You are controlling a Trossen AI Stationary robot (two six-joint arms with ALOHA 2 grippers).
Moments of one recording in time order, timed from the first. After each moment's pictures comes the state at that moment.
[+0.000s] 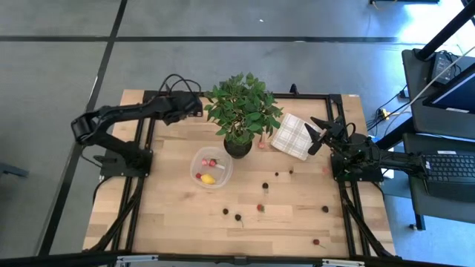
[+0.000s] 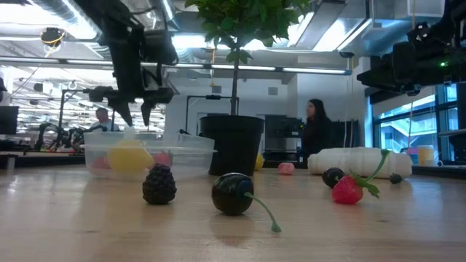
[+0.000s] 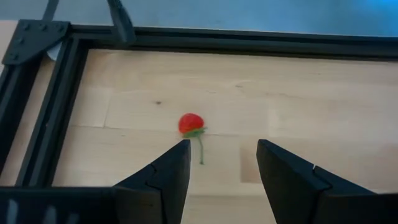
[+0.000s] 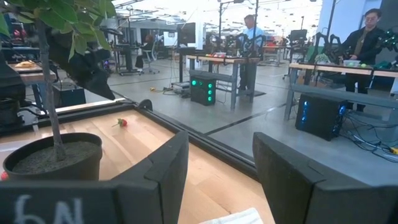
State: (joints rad) left arm 0.57 1.37 0.85 -0.66 -0.57 -0.99; right arm -0.12 0.00 0.01 0.09 0.61 -0.06
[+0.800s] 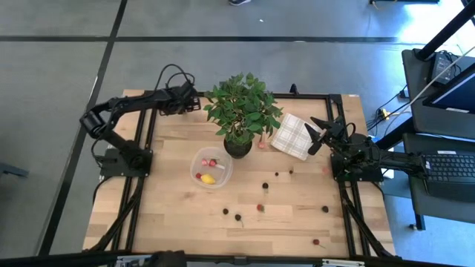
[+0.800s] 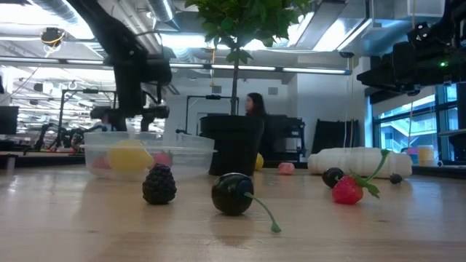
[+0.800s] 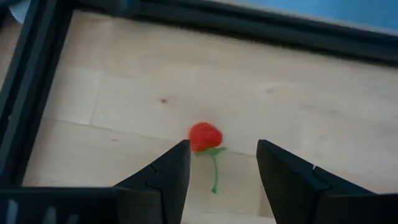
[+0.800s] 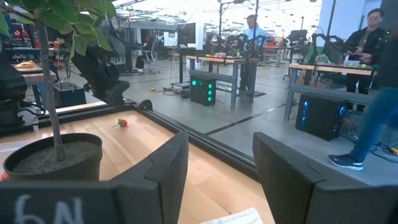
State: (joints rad) left arm 0.79 1.50 0.85 -0.56 -0.36 -0.93; right arm -0.11 0.00 0.01 0.09 0.61 -0.06
